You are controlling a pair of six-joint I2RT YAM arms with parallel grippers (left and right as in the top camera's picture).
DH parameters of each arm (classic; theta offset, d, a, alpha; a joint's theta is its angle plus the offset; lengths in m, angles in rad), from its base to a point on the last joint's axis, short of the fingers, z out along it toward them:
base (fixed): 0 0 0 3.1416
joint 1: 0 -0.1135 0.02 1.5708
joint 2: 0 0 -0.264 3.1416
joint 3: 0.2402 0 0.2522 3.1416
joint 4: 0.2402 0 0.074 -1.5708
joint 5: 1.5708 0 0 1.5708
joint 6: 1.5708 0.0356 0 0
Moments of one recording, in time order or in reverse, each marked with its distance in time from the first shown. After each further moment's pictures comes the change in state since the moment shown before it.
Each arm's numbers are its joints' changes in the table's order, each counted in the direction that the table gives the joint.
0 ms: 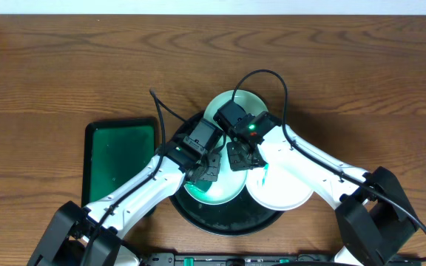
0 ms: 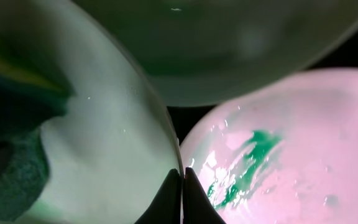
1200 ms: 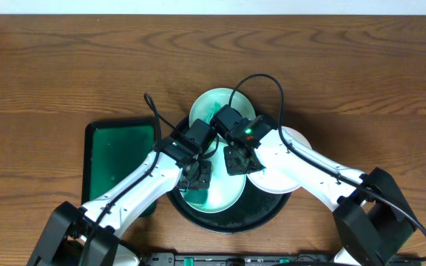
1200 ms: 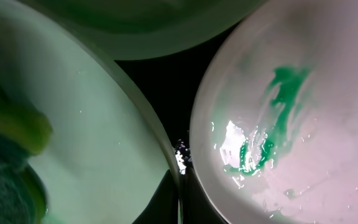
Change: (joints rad) left arm -0.037 0.000 0.032 0.256 -0.008 -0.050; right arm -0.025 0.000 -0.013 -0.005 -0.026 0.036
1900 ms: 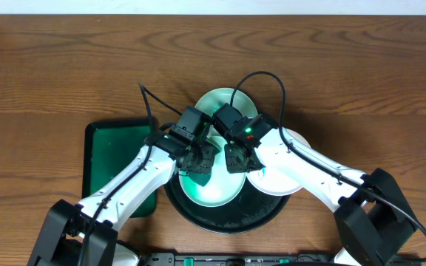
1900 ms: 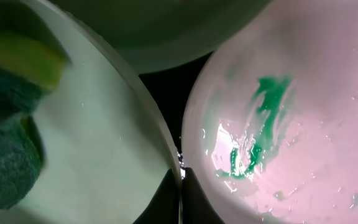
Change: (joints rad) left arm -0.068 0.009 0.020 -0.191 0.138 0.171; right arm -0.001 0.000 0.015 0.016 0.027 0.037
